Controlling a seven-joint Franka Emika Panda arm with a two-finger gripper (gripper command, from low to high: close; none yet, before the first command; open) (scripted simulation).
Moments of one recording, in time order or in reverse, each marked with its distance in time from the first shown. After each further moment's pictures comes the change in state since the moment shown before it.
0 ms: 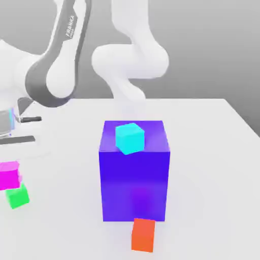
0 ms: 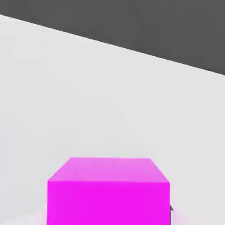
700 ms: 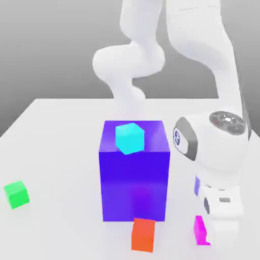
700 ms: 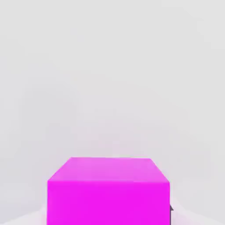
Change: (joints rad) arm 0.708 0.251 0.509 0.096 -0.033 0.140 -0.223
